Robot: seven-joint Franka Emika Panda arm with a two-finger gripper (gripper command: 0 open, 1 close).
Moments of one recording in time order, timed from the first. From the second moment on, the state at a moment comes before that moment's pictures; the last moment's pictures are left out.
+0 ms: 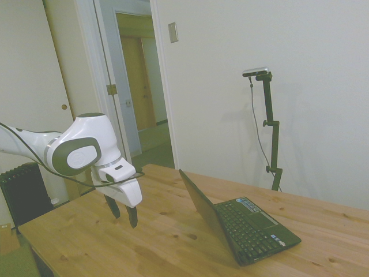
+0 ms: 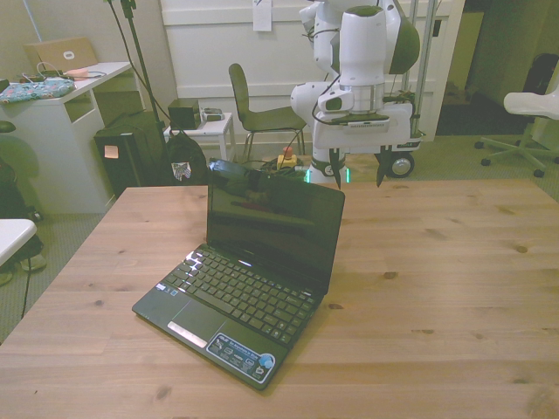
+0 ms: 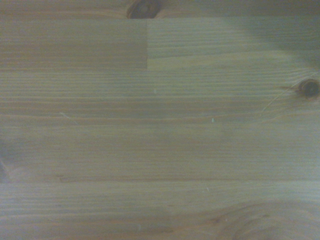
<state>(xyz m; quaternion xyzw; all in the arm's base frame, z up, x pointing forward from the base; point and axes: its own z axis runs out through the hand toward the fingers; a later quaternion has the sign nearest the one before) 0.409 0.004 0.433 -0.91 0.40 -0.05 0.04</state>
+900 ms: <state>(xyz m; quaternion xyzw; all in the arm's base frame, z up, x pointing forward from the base) 0.486 -0.082 0.482 -0.79 0.59 -0.19 -0.01</state>
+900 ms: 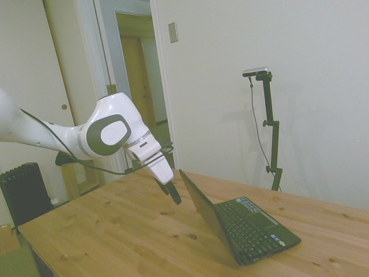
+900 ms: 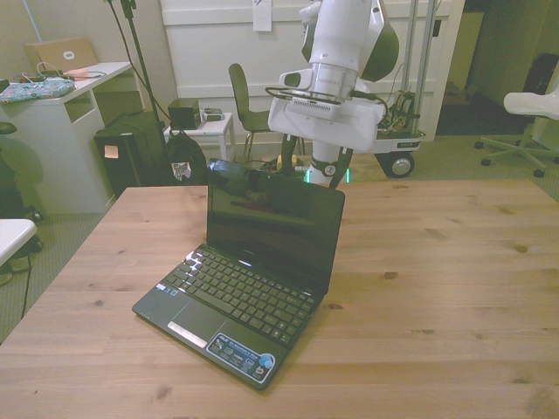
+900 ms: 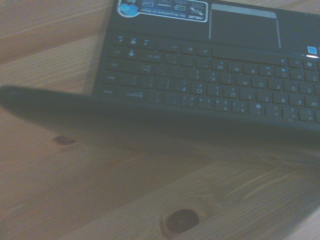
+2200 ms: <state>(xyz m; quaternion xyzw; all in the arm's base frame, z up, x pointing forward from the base) 0.485 -0.120 0.491 -0.75 0.63 -0.20 0.00</state>
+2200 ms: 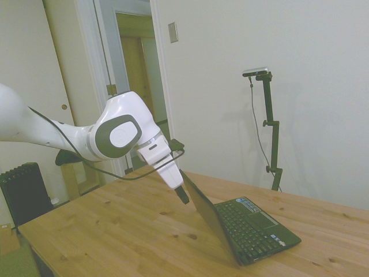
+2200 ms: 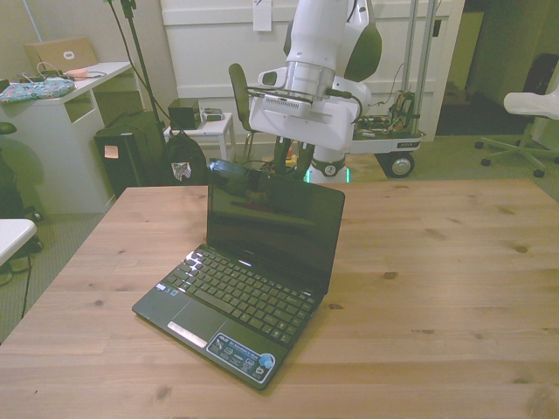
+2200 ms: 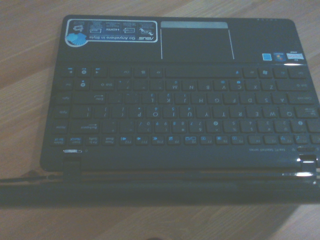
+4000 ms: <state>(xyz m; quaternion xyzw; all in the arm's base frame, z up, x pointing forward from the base) 0.592 -0.365 0.403 -0.73 0.66 -0.17 -0.04</state>
